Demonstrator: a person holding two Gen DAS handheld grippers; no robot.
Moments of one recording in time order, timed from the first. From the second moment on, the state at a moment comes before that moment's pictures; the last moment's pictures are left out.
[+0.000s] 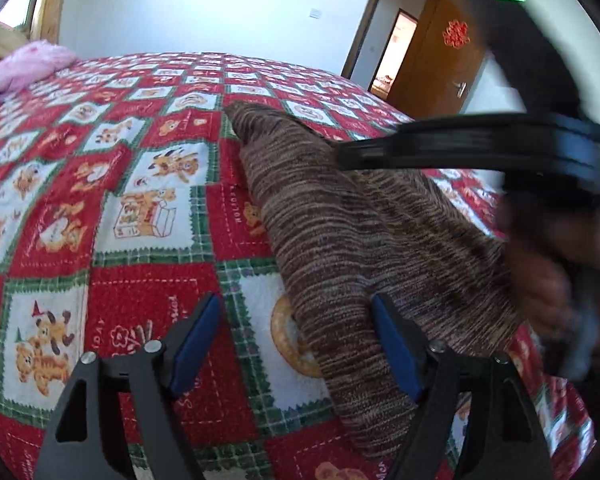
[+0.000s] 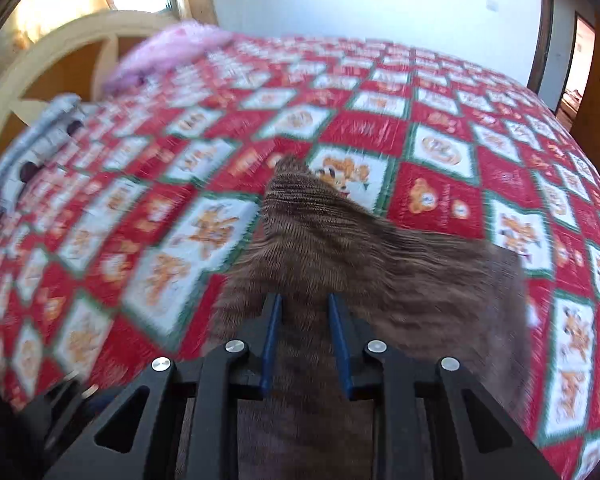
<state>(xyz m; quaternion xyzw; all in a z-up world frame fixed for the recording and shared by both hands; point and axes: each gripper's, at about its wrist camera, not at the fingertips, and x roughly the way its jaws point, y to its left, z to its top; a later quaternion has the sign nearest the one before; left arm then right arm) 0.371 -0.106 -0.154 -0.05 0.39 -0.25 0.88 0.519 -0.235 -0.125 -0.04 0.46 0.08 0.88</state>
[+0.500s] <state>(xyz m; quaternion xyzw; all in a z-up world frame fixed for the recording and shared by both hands) 0.371 -0.107 -0.156 -0.05 0.40 -0.25 0.88 0.424 -0.327 -0.115 0.05 0.43 0.08 0.90</state>
